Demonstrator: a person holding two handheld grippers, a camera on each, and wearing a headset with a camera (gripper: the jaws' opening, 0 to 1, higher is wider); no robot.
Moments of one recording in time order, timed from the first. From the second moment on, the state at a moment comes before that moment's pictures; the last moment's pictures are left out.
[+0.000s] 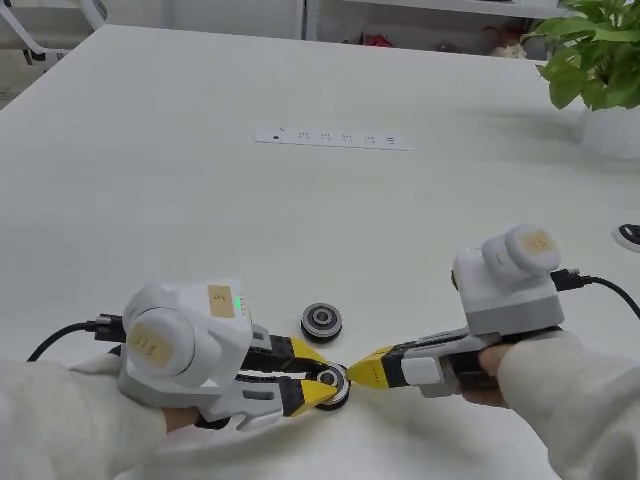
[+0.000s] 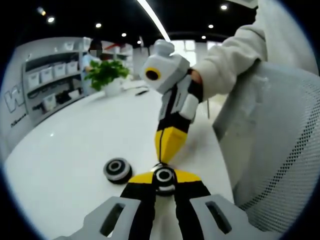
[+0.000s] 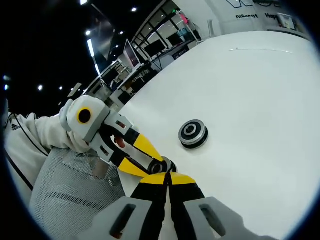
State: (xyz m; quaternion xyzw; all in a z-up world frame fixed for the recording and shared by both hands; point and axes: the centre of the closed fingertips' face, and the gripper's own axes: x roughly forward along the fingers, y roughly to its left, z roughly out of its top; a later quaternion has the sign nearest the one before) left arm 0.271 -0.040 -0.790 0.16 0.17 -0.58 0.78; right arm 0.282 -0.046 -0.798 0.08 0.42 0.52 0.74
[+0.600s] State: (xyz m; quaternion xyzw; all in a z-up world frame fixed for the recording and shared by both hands) left arm 0.271 -0.040 -0.791 0.16 0.17 -0.58 0.78; right arm 0.279 -0.041 -0.793 0.08 0.42 0.52 0.74
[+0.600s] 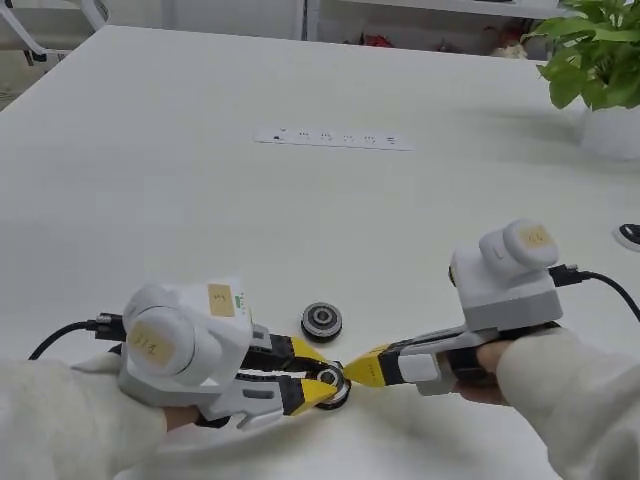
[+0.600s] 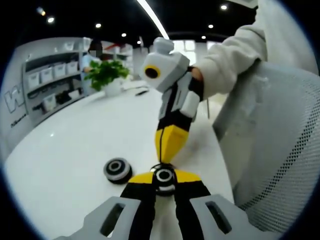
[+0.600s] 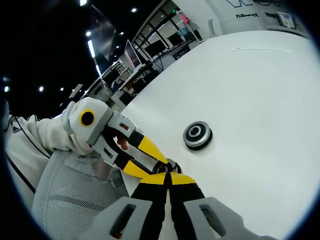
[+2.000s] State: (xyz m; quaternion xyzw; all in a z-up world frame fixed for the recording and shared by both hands) left arm 0.268 -0.040 -0.788 0.19 0.19 -0.58 0.77; right arm 0.278 -0.035 -0.783 0.10 0.41 0.52 0.74
